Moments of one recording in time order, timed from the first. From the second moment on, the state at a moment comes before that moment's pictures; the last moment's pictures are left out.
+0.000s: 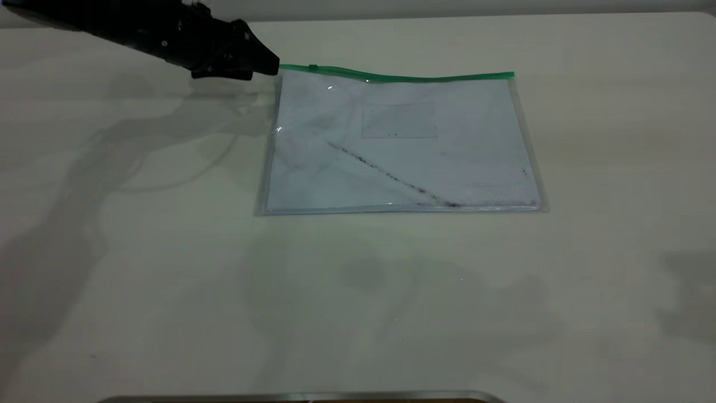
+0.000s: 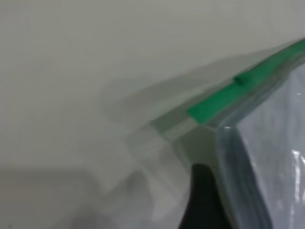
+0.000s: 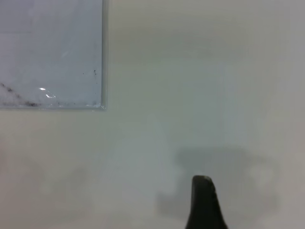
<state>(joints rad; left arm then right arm) -0.06 2.63 -1.75 -1.38 0.55 1.39 -0.04 1.07 -0.62 0.09 0.58 -0.08</state>
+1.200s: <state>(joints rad) -0.12 2.78 -1.91 -1.35 0.64 1.31 -0.04 1.07 -0.62 0.09 0.59 -0.08</state>
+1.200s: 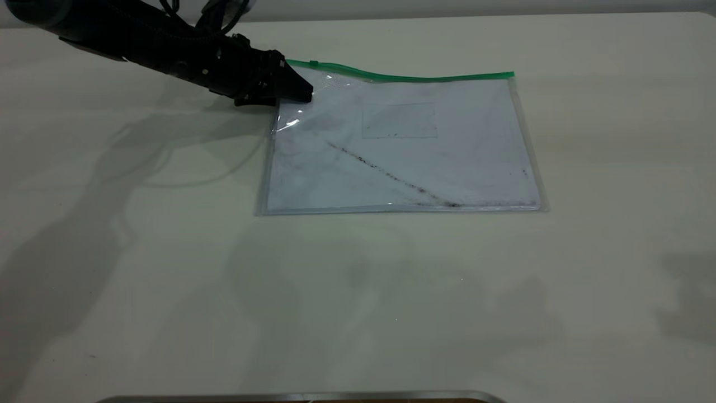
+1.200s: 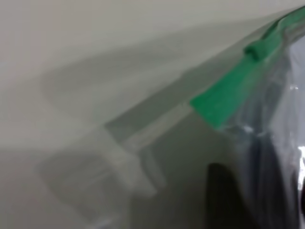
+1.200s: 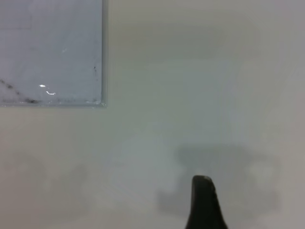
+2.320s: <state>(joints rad) -0.19 2.79 -2.37 -0.78 1.17 1.70 0.20 1.68 -0.93 0.43 0.38 -0.62</state>
